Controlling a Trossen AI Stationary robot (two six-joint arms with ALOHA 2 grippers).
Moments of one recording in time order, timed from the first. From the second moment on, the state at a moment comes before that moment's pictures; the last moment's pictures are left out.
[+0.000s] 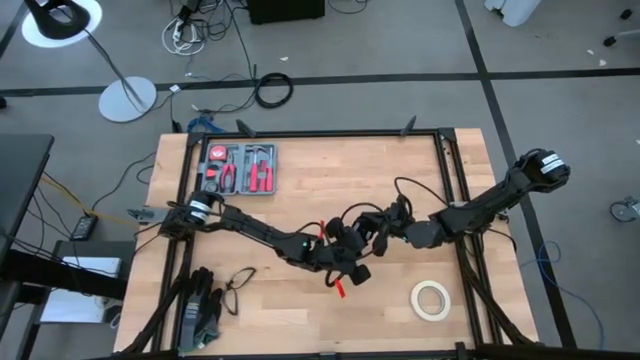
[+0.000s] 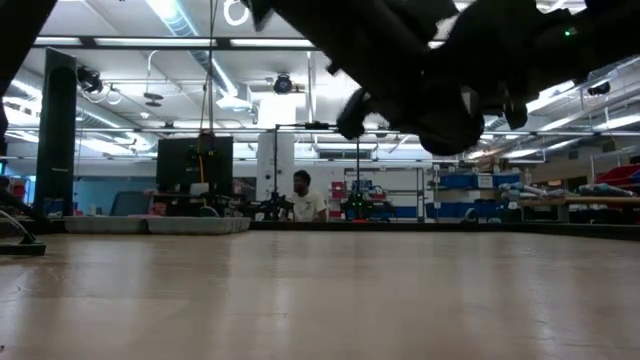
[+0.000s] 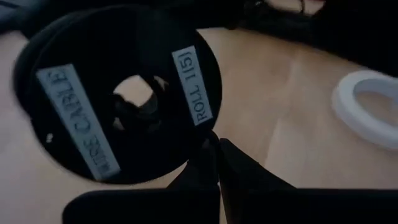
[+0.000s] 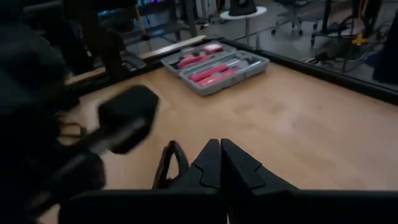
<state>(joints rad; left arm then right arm) -0.28 2.14 1.55 -0.01 -0.62 -0.43 0.42 1.24 0.44 0.42 0.85 0.48</state>
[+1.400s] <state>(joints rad) -0.23 2.27 1.55 0.15 -0.45 -0.51 0.43 1.29 0.44 0.07 0.68 0.70</state>
